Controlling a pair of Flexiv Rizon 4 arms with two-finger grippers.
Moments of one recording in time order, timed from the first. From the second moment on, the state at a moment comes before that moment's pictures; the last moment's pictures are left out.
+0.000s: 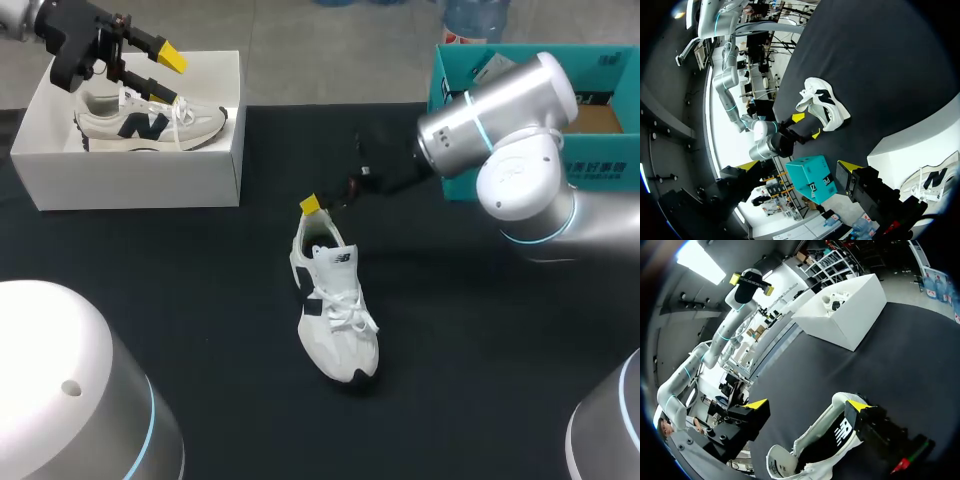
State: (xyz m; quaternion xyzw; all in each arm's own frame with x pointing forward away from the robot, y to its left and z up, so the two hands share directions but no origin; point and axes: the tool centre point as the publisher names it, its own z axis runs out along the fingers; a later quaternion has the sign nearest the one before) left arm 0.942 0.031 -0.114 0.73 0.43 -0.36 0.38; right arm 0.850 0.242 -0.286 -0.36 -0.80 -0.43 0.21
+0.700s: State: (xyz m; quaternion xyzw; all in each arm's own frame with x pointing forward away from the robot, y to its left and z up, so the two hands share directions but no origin) left arm 0.942 0.031 -0.114 0.73 0.43 -0.36 0.38; right arm 0.834 0.228 -0.280 -0.50 -0.75 -0.36 0.22
